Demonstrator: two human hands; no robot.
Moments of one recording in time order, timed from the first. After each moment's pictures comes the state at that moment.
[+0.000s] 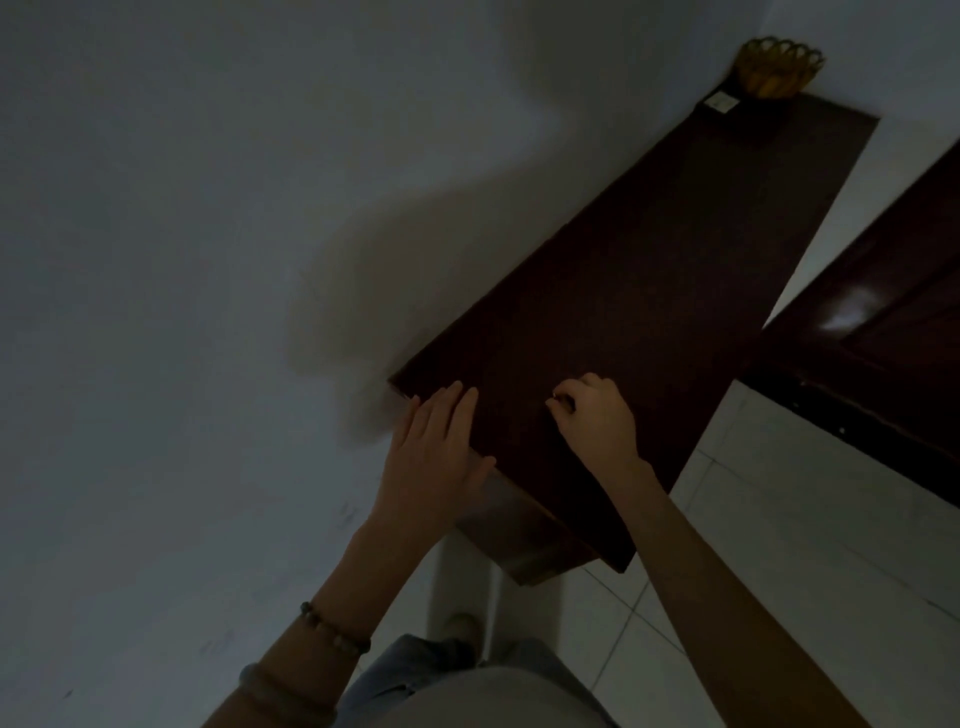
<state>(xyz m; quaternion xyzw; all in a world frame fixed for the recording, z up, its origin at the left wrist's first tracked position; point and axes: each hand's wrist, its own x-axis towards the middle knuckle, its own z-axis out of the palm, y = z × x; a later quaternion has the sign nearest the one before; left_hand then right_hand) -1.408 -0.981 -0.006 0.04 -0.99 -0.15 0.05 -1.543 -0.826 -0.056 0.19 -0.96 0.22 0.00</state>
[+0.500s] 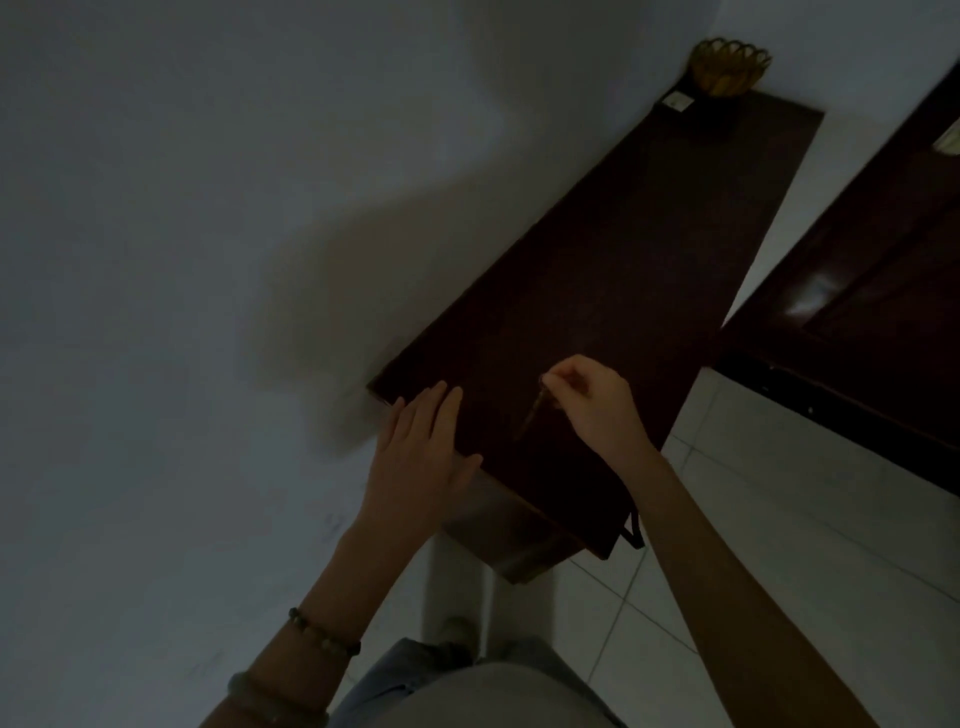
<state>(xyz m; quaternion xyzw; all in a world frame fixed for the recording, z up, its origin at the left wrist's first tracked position) -1.410 -0.975 -0.005 0.03 -0.98 -0.17 0.07 -1.533 -0.804 -0.015 0.14 -0.85 0.50 -0.08</state>
